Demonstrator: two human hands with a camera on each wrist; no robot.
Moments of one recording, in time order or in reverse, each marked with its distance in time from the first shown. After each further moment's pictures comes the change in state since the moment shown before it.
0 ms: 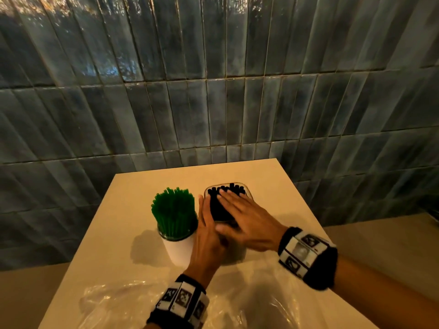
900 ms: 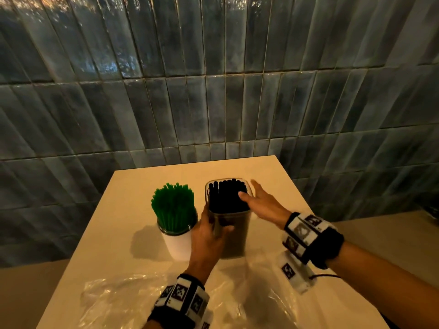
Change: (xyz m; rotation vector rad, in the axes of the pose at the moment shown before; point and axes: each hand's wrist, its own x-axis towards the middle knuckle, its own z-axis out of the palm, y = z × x) left_hand -0.001 -0.008 0.006 -0.117 -0.010 -0.273; right_hand 0.009 0.020 -0.011 0.833 0.084 0.599
